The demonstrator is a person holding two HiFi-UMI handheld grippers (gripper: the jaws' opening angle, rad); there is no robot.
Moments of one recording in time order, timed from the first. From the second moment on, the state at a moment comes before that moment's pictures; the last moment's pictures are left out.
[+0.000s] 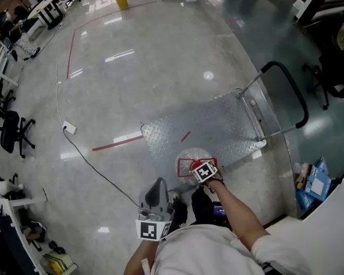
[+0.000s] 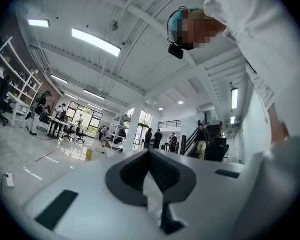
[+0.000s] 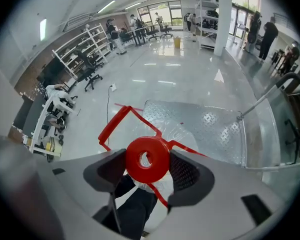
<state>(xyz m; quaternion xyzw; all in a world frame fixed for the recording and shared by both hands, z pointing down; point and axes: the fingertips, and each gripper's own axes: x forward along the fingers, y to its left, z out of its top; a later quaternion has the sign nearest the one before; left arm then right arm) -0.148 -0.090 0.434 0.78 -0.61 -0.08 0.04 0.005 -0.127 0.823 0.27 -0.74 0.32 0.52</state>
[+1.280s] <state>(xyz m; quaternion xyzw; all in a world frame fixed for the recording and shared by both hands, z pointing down) -0.146 -0.110 0.444 0.78 -0.62 -0.08 0.05 0.009 -0.142 0.828 0.26 -0.75 0.32 0.52</state>
